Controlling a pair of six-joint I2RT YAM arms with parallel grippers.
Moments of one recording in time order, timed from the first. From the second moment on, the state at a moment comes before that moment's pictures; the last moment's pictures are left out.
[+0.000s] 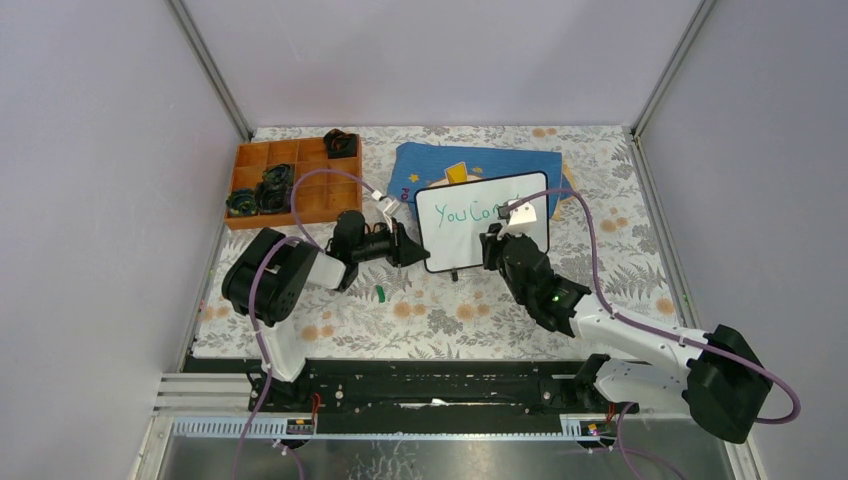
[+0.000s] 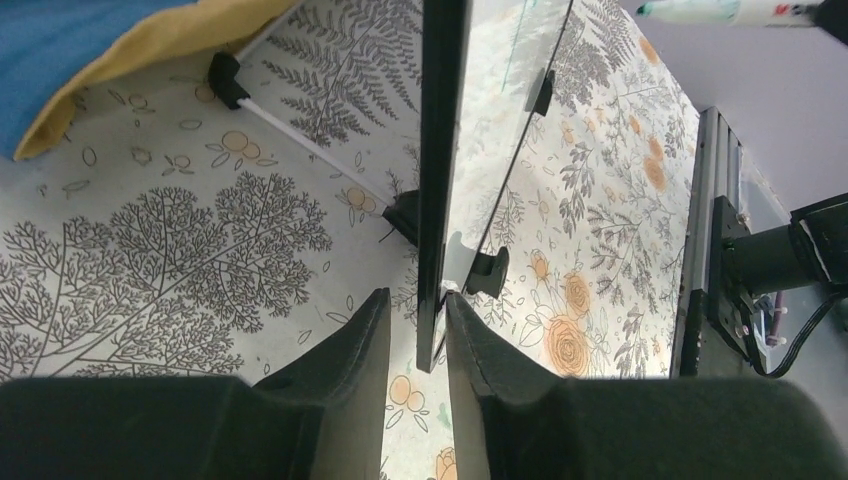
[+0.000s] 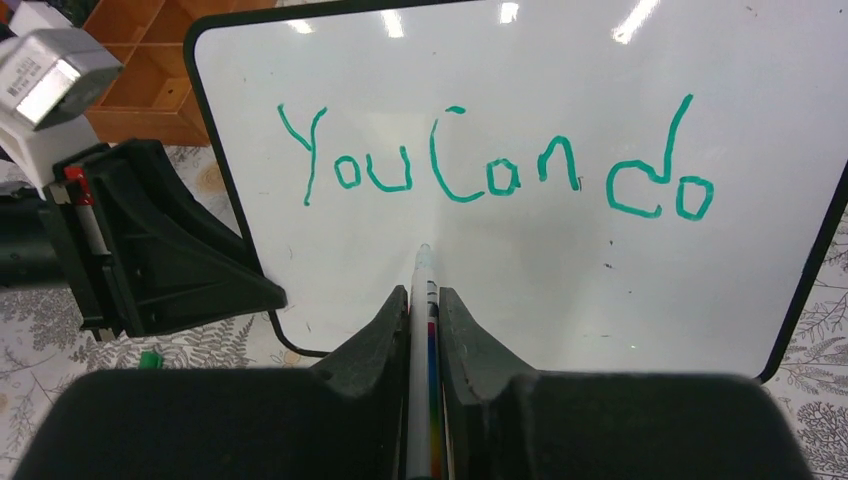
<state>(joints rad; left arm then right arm) -0.35 1.83 0.61 0.94 0.77 -0.42 0.84 1.10 0.58 0.23 0.52 0.29</state>
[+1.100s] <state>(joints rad) -0.35 1.83 0.61 0.90 0.76 -0.41 0.56 1.04 0.61 0.11 0.55 0.46</state>
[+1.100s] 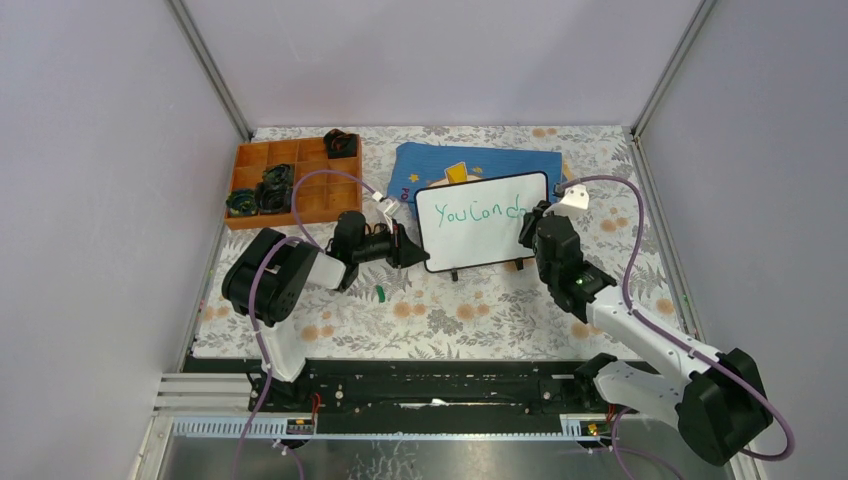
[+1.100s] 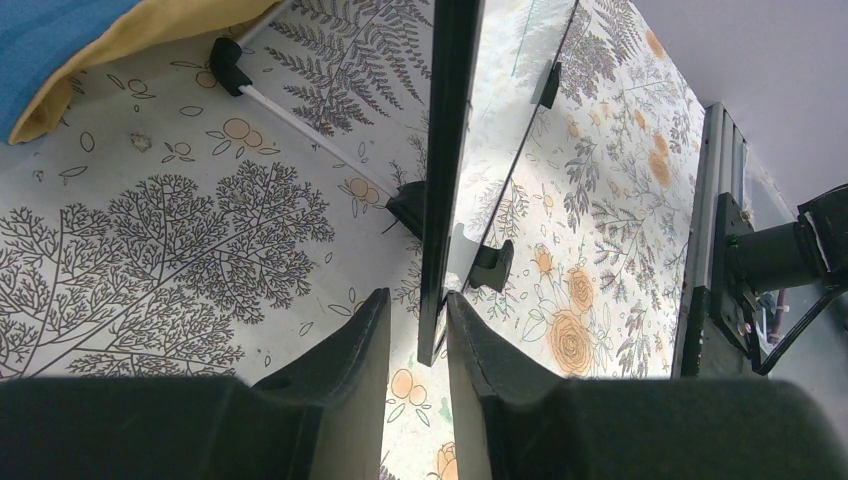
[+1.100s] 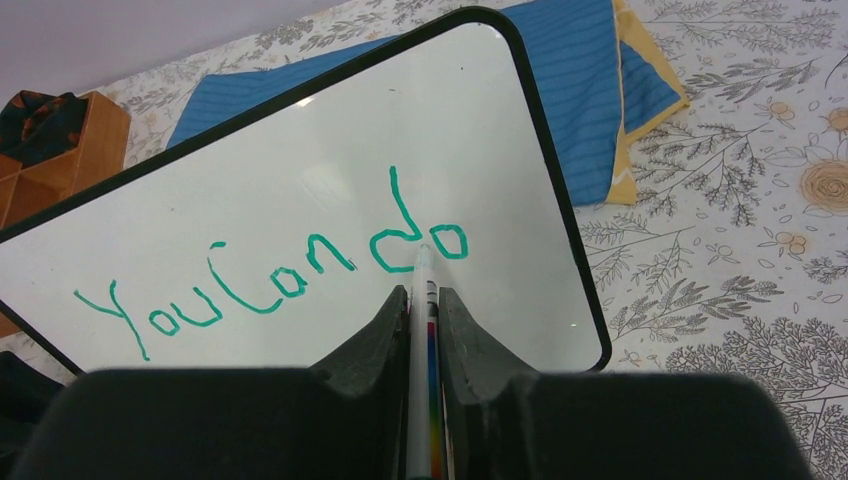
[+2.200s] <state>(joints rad) -0.36 1.83 0.61 0.90 0.75 -0.40 0.54 1.11 0.63 0.13 0.53 0.47</state>
